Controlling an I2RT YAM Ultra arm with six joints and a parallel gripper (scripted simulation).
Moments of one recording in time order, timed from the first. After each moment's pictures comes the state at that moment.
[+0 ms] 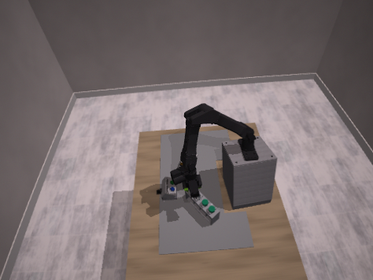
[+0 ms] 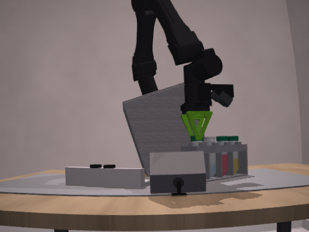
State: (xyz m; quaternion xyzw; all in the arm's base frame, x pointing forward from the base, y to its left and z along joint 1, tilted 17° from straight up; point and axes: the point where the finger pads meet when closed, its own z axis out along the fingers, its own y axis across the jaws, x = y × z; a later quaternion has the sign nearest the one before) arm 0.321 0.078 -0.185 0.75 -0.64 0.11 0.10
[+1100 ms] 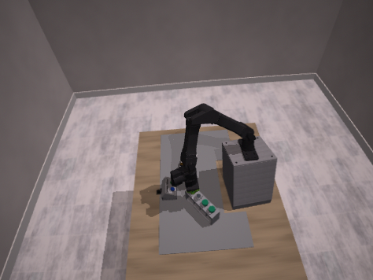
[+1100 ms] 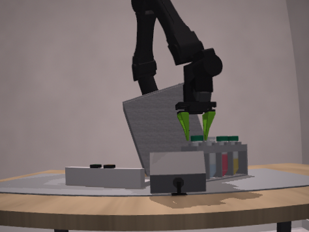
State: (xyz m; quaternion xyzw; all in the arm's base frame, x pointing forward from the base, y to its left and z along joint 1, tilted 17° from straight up) arm 0.321 0.078 -0.185 0.06 -0.99 0.15 -0.01
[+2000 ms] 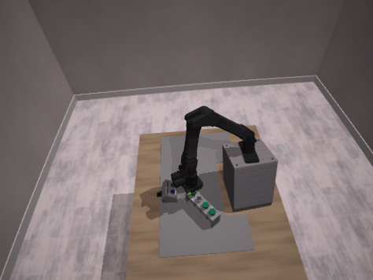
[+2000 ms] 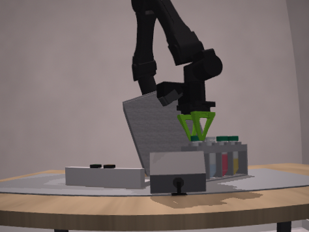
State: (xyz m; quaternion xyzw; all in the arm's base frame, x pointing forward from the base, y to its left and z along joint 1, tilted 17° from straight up) arm 0.319 0.077 -0.186 -0.51 -0.85 0.12 -0.09
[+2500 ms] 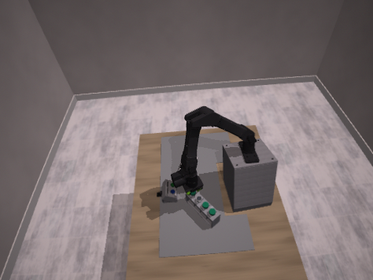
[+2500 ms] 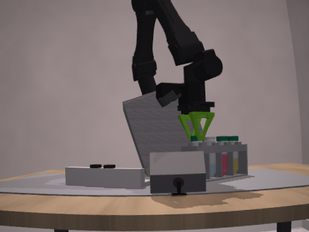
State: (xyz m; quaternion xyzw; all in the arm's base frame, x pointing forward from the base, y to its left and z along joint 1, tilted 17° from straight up) arm 0.318 0.077 -0.186 -0.55 -0.82 0.12 -0.10
